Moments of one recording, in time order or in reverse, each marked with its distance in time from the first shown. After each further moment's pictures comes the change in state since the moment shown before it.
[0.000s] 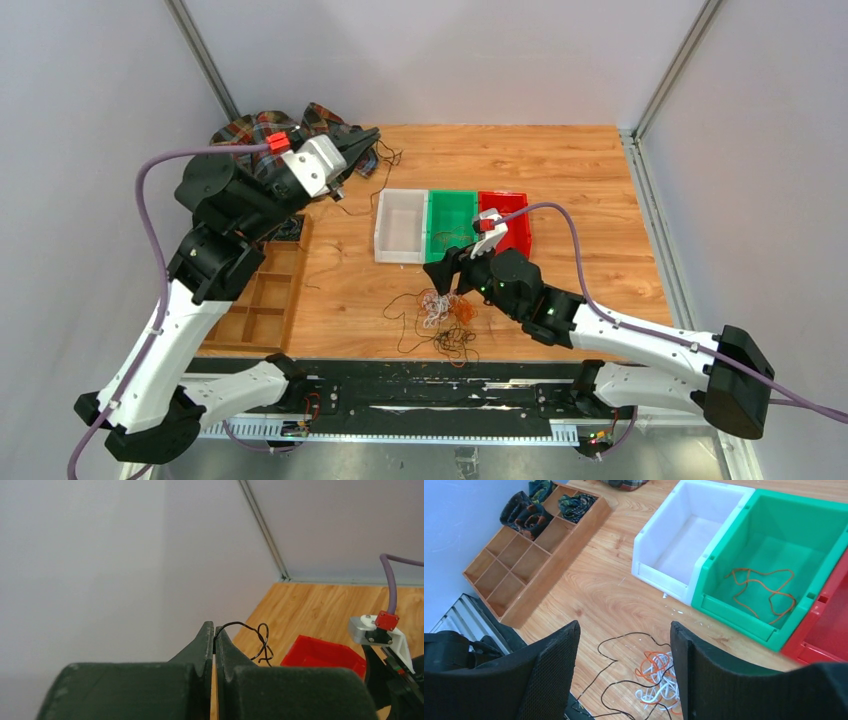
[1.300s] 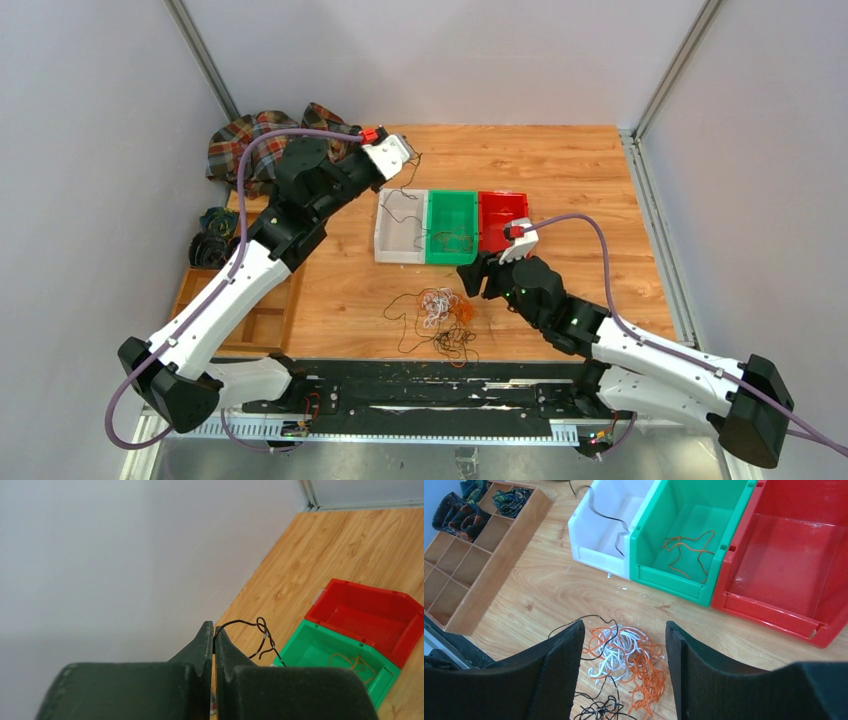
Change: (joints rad) left arm 0.025 0.179 -0.241 0.190 -0.130 0.121; right arm -0.086 -0.173 -0.120 -0.150 0.077 0.030
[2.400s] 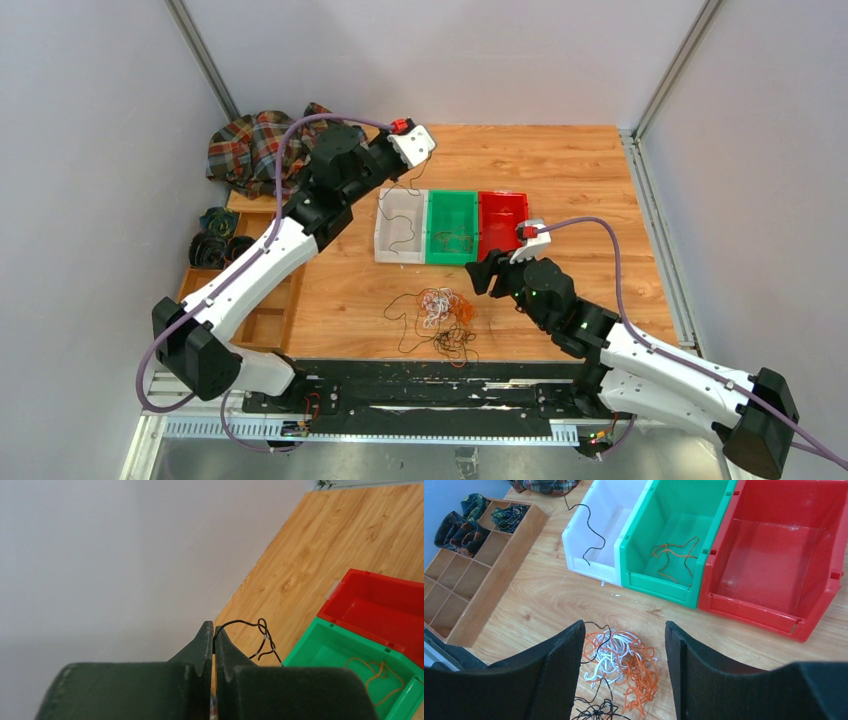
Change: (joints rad) left arm 0.001 0.164 0.031 0.082 -0.026 0.030; right arm -0.027 -0.081 -0.026 -0.022 0.023 0.009
